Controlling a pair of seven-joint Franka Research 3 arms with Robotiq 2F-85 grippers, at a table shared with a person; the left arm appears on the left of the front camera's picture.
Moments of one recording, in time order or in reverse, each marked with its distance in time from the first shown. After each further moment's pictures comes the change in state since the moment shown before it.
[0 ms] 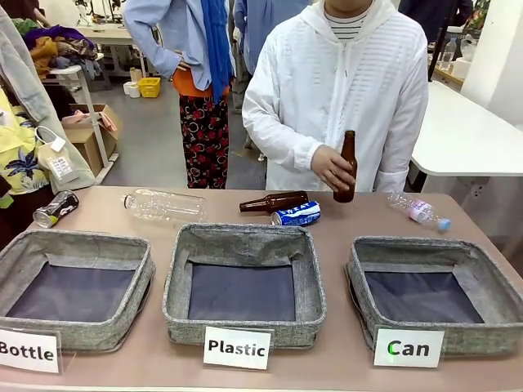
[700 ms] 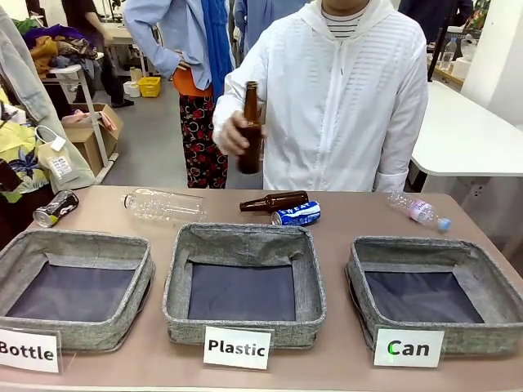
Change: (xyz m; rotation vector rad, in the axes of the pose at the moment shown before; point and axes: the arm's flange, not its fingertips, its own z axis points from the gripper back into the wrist) left arm 0.024 -0.005 -0.007 -0.016 0.018 -0.039; right arm 0.000 0.001 0.002 -0.006 0.007 0.000
